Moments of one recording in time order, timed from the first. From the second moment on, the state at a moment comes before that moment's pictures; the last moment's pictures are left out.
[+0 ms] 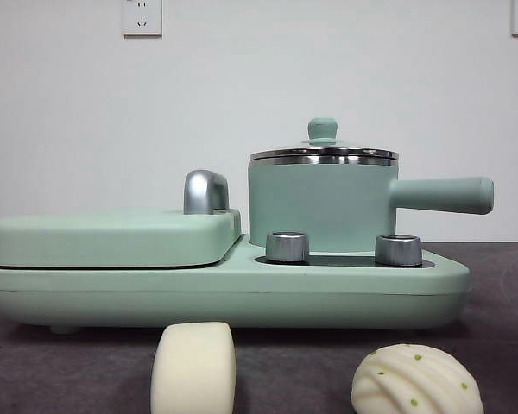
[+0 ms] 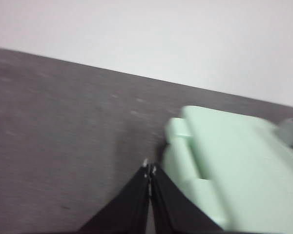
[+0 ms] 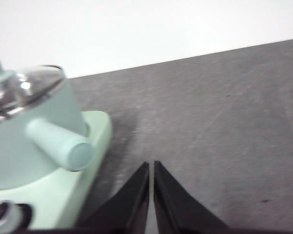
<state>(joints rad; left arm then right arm) -0.02 0.01 0.03 -0.08 0.11 -0.25 0.01 0.01 0.02 -0.10 -0.19 0.27</state>
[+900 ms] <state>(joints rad) -0.18 0.69 0.77 -0.32 0.61 -0.33 0.03 0.45 0.86 -0.65 -0.65 0.30</state>
